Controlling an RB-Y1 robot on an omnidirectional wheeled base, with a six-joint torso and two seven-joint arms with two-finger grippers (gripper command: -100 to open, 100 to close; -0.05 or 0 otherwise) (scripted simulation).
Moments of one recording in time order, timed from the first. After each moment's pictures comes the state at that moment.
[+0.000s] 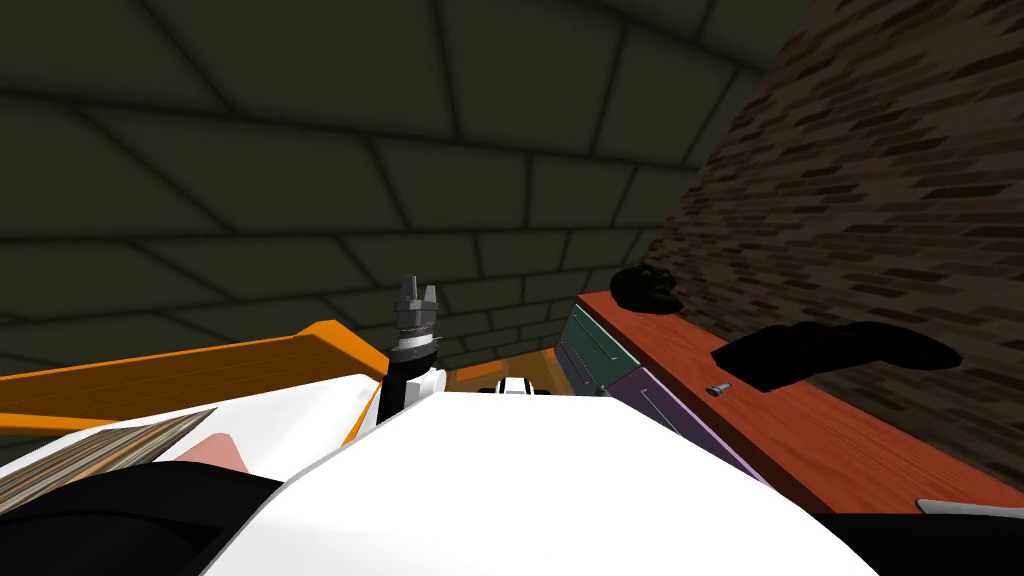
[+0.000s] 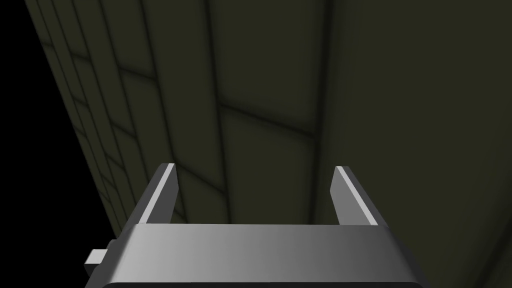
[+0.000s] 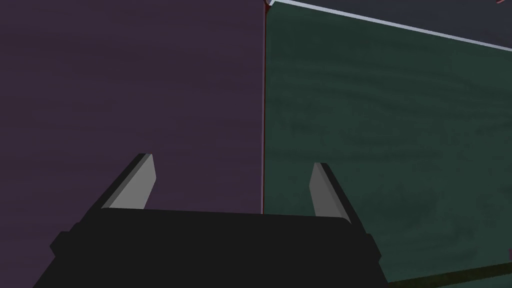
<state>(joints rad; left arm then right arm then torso) 0.51 -0.03 0.00 -2.36 -0.05 -0.46 -0.06 0.32 -0.16 0.06 -1.19 1.16 0.74 -0.43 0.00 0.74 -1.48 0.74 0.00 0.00</state>
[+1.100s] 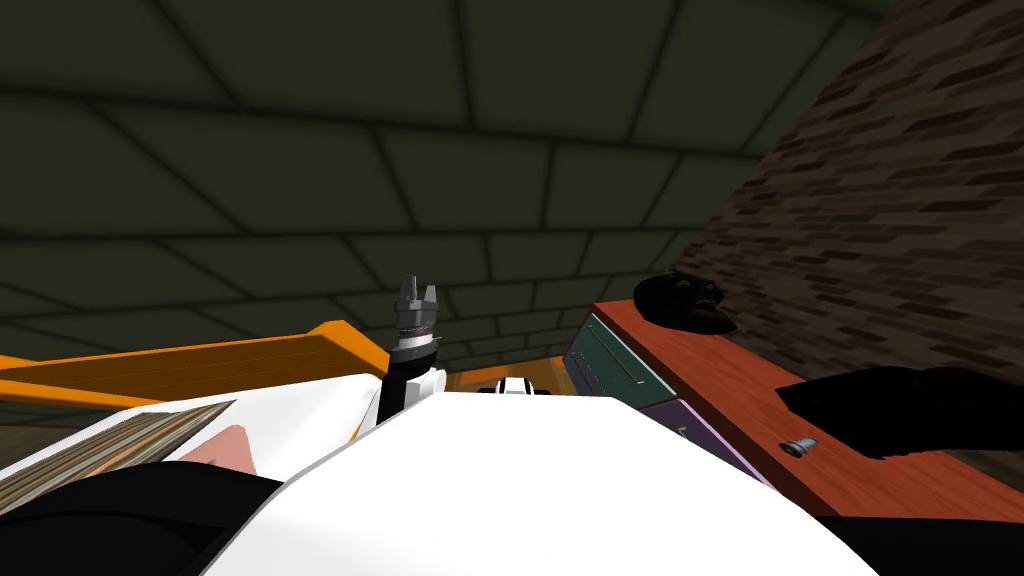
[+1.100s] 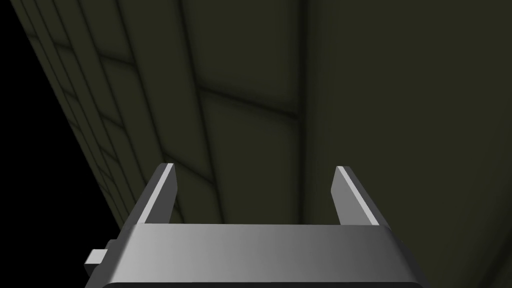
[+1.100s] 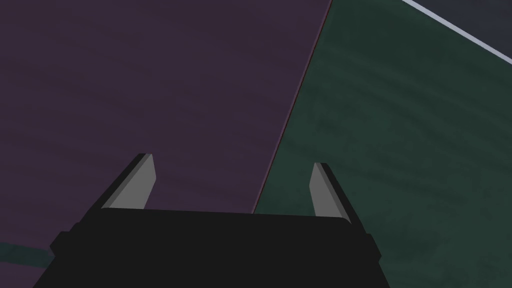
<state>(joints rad) 0.51 -0.03 0.00 -2.36 -0.05 -0.46 -0.06 0.29 -0.16 0.07 -0.94 1.34 1.02 -0.51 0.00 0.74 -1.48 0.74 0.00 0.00</state>
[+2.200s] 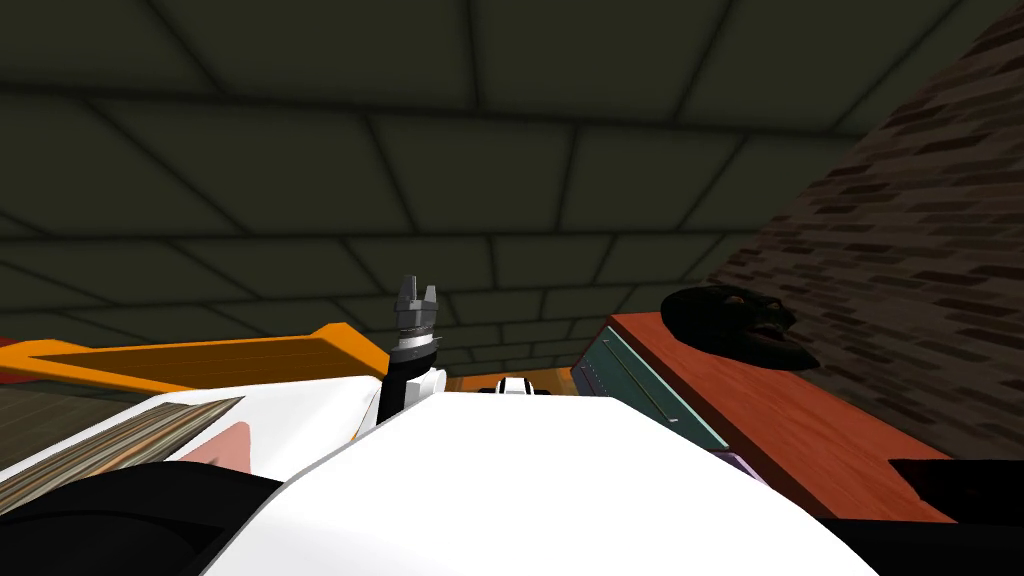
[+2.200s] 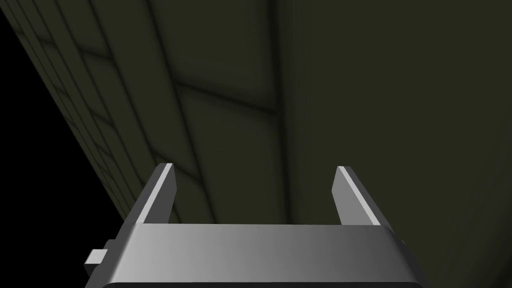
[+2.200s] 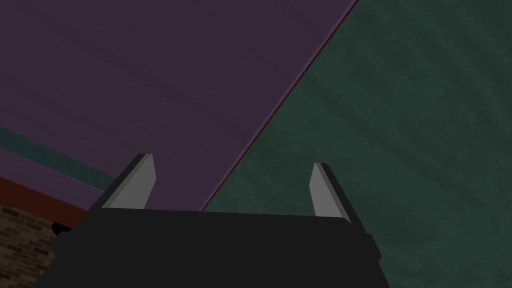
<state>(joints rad) 0.51 -0.03 0.00 -2.36 -0.05 -0.46 -0.06 0.26 -0.15 0.08 -0.70 1.51 1.29 -0.58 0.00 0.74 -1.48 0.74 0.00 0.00</state>
